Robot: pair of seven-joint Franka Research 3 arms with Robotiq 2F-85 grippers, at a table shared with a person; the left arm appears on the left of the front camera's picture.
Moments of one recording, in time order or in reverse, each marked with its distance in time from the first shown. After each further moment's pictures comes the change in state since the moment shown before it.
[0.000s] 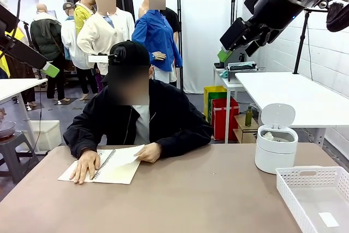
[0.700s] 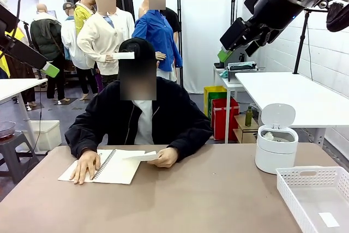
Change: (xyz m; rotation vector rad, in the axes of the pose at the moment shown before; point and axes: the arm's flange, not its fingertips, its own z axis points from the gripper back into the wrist) left arm 0.000 0.000 0.000 0.000 0.000 0.000; right arm 0.000 0.000 0.000 0.000 0.000 0.000
